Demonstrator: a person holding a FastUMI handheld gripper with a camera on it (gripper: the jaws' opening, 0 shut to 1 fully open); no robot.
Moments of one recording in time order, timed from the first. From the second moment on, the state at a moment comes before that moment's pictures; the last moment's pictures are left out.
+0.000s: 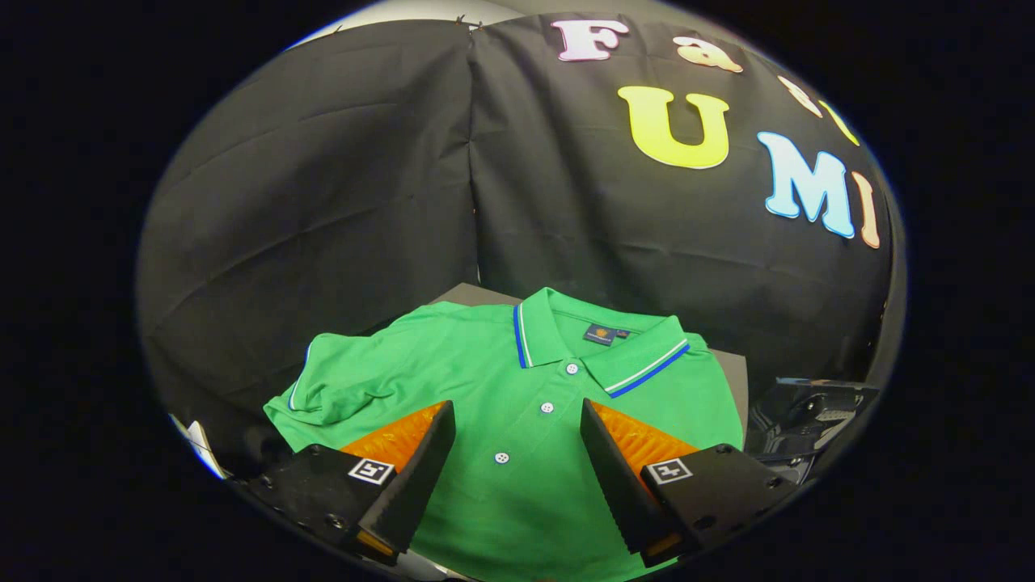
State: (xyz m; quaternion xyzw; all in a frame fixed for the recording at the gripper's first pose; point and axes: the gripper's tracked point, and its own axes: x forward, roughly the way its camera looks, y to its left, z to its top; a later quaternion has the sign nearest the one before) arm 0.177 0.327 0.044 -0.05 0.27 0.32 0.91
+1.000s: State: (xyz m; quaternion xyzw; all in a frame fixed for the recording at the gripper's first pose) arm 0.180 0.337 0.026 -0.06 0.30 0.34 0.89
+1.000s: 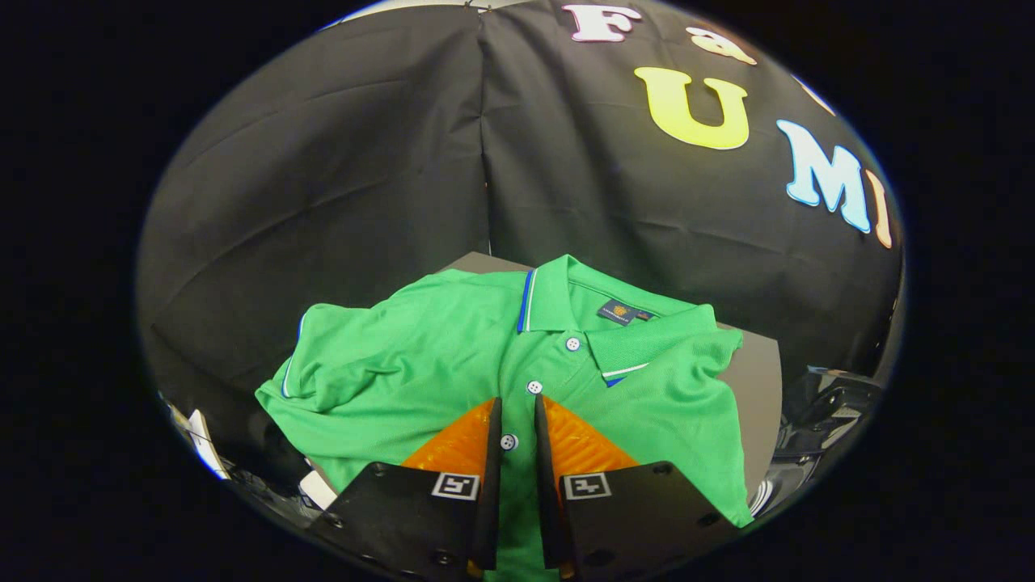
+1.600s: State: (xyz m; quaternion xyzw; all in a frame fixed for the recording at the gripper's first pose) arm 0.182 0.336 0.055 0.05 0.30 0.37 0.88
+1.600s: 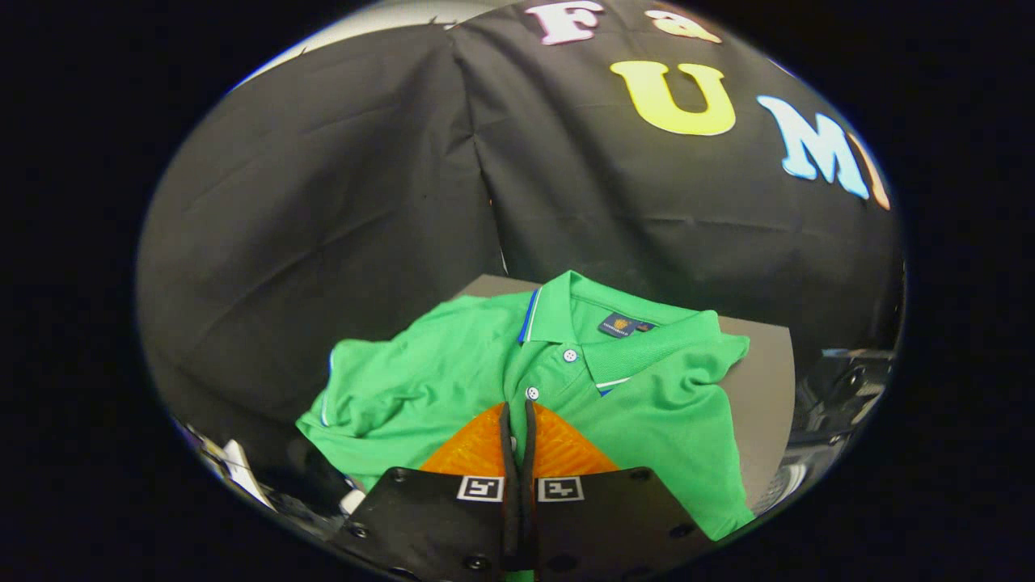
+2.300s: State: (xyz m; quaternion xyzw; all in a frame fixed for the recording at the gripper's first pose) arm 0.196 0.245 0.118 0.09 0.21 0.34 0.91
